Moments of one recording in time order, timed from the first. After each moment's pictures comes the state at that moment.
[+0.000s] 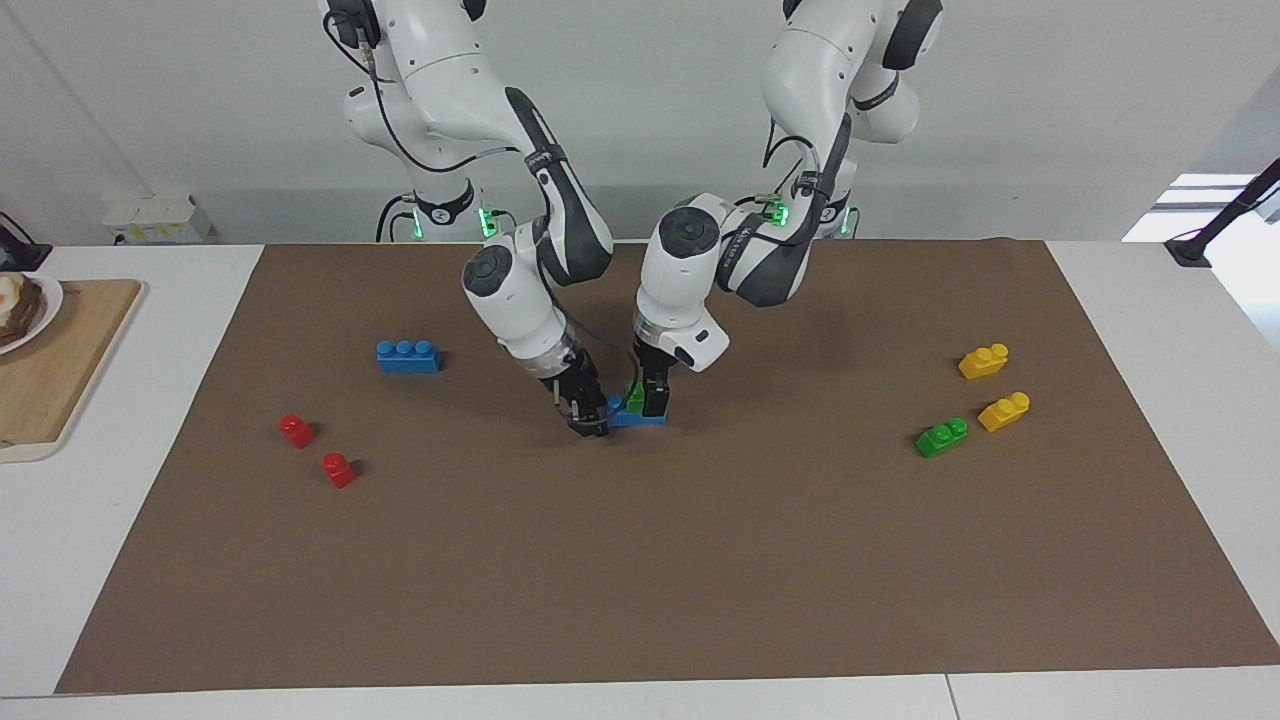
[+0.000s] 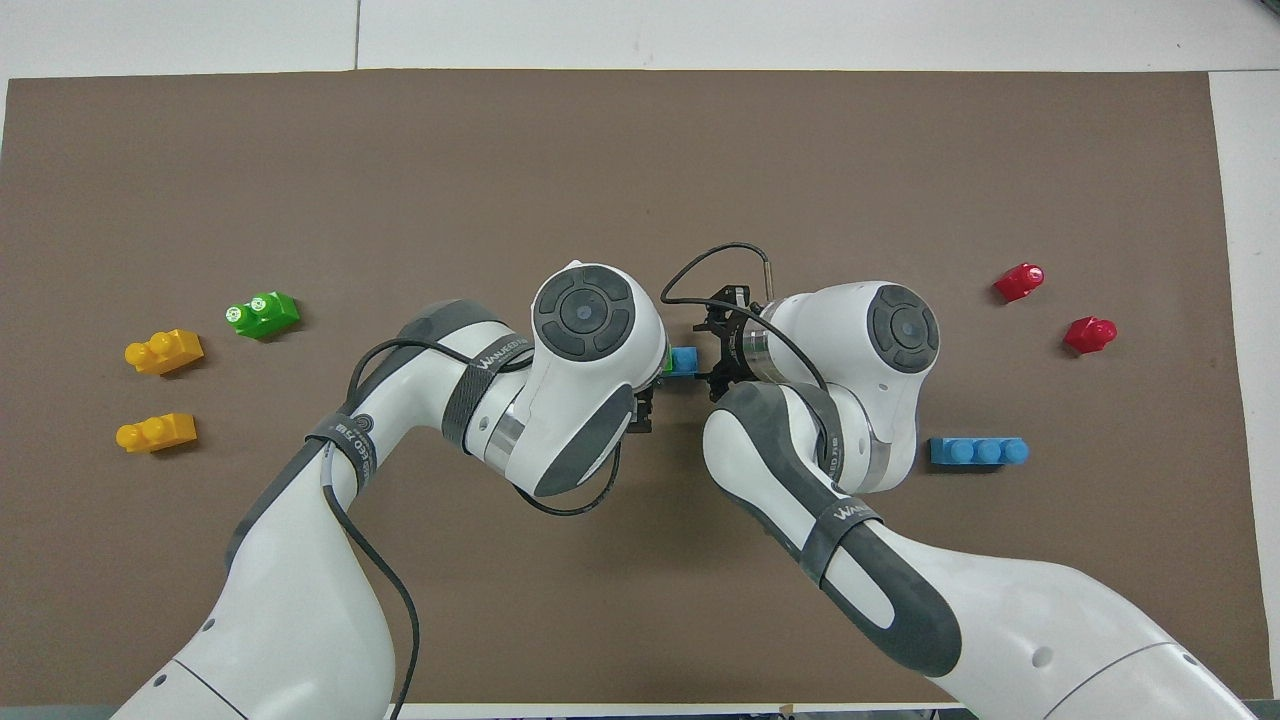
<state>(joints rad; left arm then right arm) -0.52 0.40 -0.21 -1.77 -0.02 2.24 -2.19 0.45 0.35 0.01 -2.04 0.55 2.57 1.56</state>
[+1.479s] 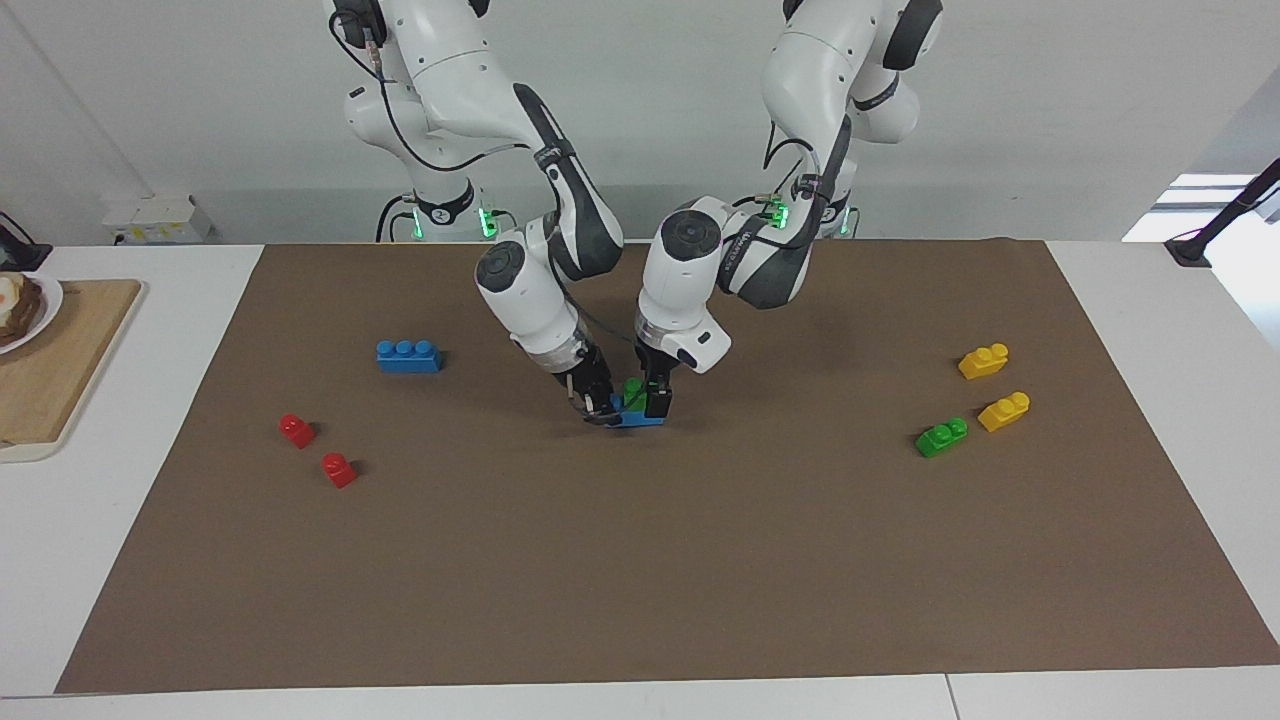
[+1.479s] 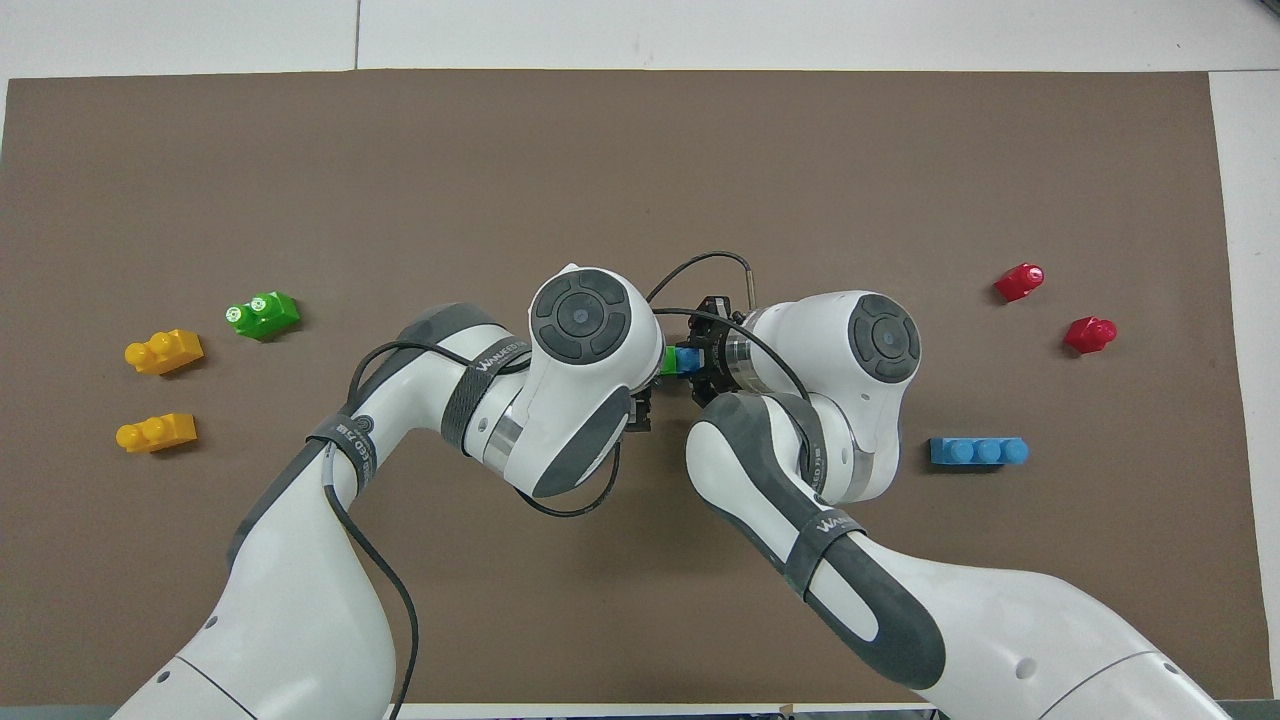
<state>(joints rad) -0.52 0.40 -0.20 -1.78 -0.02 2.26 -2.21 0.48 0.35 0.01 -2.04 0.58 2.58 1.56</state>
